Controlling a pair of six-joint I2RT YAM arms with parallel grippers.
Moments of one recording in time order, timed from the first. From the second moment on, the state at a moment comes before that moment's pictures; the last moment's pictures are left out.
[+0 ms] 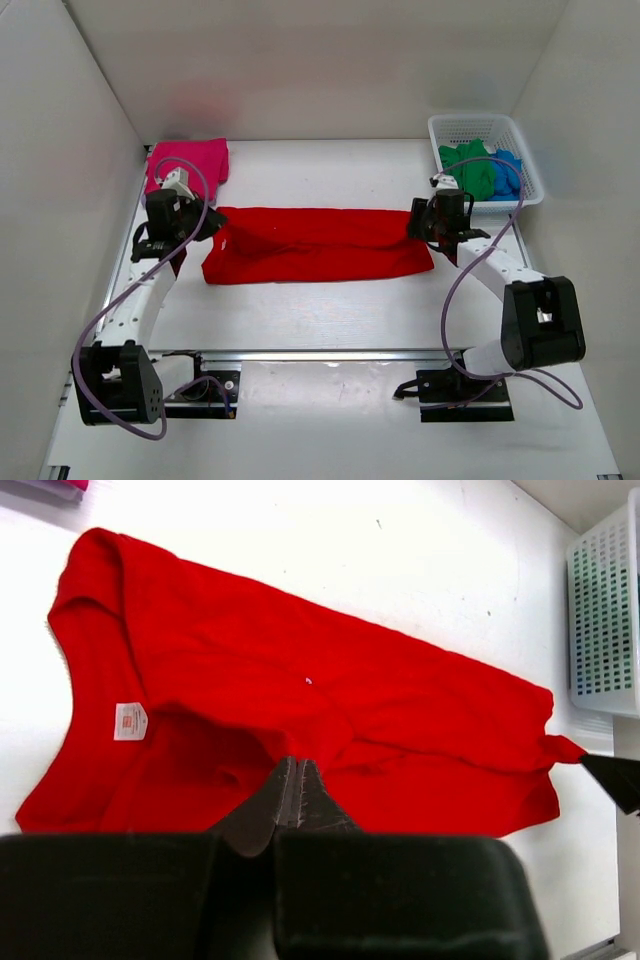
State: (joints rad) left arm 0.03 1.15 0.82 -0.17 0.29 -0.50; right arm 0.15 1.44 0.80 -0.01 -0.01 0.21
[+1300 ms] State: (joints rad) left arm -0.07 1.17 0.72 -0.14 0.09 -0.53; right arm 0.11 1.49 0.94 -0.10 -0.08 0.12
